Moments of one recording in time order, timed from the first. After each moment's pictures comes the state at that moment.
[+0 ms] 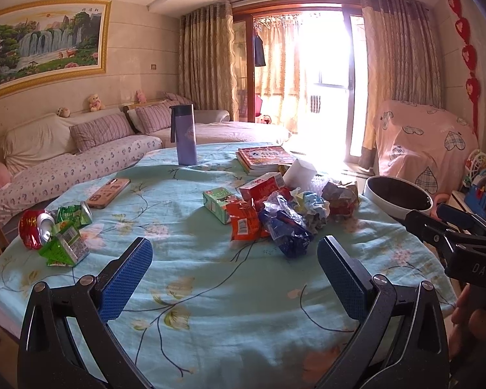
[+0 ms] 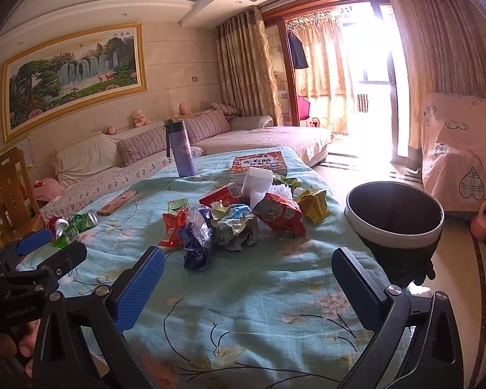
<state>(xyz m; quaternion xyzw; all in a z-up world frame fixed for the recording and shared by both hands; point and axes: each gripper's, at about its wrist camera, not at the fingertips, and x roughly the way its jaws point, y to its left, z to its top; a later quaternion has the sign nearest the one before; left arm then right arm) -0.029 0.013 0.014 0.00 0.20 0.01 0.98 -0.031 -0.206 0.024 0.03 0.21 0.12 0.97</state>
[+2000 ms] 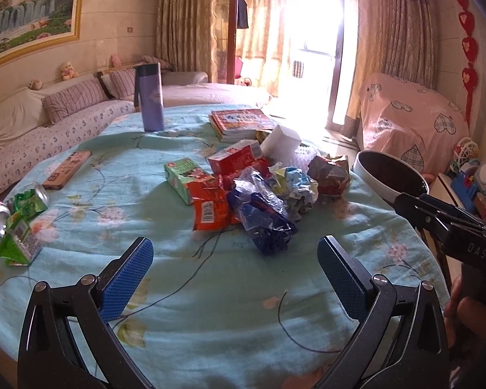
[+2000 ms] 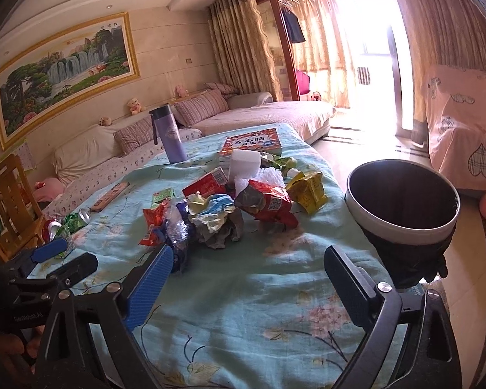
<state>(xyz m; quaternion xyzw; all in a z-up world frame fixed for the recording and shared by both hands) 0.046 -0.008 -0.003 -0.01 0.29 -0.05 0.95 0.028 -0.233 0.012 0.07 0.27 0.13 0.95</state>
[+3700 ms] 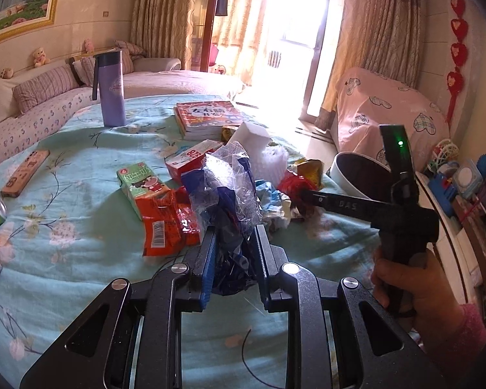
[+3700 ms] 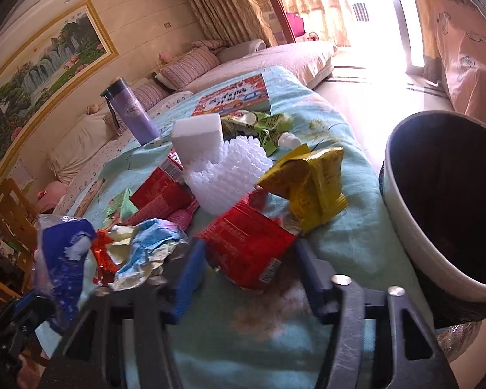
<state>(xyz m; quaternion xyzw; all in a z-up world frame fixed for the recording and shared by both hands) 0.093 -0.024 0.003 -0.03 0.32 -0.12 0.94 0.169 -0.242 -0.038 0.12 0.39 0.15 0.90</state>
